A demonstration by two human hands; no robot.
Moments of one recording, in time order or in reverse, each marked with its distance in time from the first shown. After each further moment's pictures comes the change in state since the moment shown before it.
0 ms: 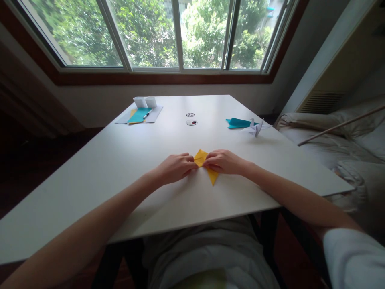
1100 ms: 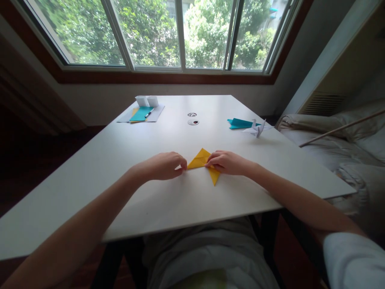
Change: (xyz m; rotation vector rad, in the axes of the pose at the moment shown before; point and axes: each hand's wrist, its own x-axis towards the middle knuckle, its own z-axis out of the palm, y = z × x) left_hand -0.014 -0.006 -0.038 -0.196 -0.311 -0.249; right_hand -0.002 -0.004 -0.004 0.116 -0.058 0.056
